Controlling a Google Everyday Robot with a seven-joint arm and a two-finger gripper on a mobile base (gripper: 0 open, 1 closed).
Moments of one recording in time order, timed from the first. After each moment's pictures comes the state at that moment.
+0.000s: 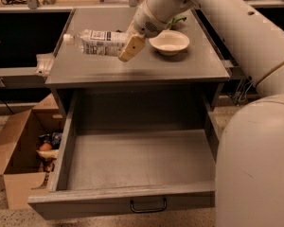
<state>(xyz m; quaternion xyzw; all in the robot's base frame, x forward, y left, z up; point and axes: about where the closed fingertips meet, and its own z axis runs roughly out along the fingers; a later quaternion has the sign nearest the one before) 0.703 0.023 0.913 -0.64 0.69 0.14 0.32</state>
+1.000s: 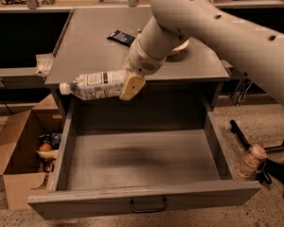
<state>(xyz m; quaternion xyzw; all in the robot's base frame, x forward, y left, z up) 0.603 0.029 0.858 -0.69 0.66 0.10 0.27</state>
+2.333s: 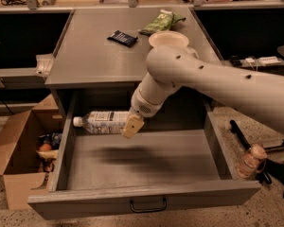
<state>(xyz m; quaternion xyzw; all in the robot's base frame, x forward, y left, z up) 0.562 0.019 0.728 -0.61 0.76 0.14 0.18</state>
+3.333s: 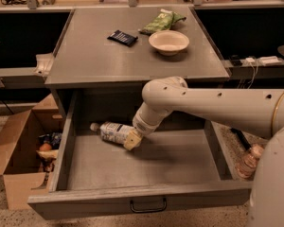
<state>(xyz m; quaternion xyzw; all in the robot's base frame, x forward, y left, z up) 0.581 0.007 0.615 -0.47 0.86 0.13 0.14</state>
